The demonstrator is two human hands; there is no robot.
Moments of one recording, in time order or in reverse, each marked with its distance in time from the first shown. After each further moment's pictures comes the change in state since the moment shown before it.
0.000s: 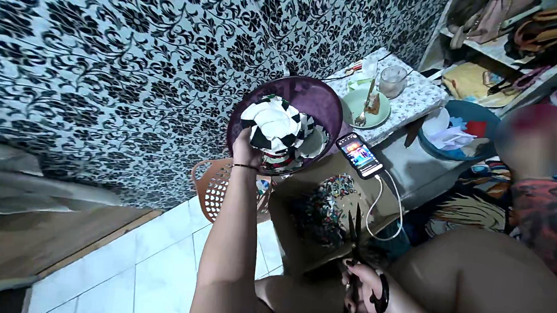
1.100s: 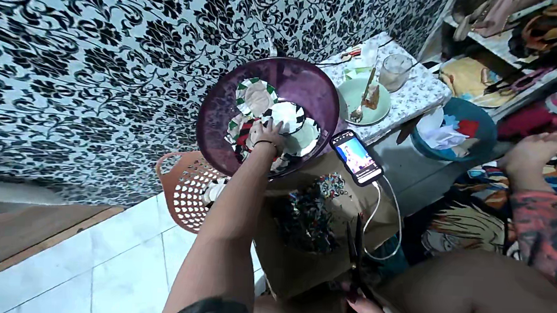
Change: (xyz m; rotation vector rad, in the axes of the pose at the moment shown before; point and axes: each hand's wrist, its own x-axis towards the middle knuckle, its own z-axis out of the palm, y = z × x) left_hand 0.079 -0.092 0.052 2.100 -0.756 0.145; right_hand 0.070 0.041 -0.036 0.122 -0.185 -0.233
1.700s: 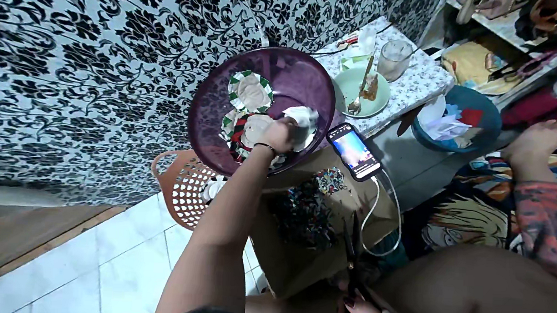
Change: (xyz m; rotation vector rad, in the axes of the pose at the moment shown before) left_hand -0.005 0.010 0.003 -0.294 0.309 0.402; right_hand -0.004 0.006 -0.003 0.065 -0.080 -0.040
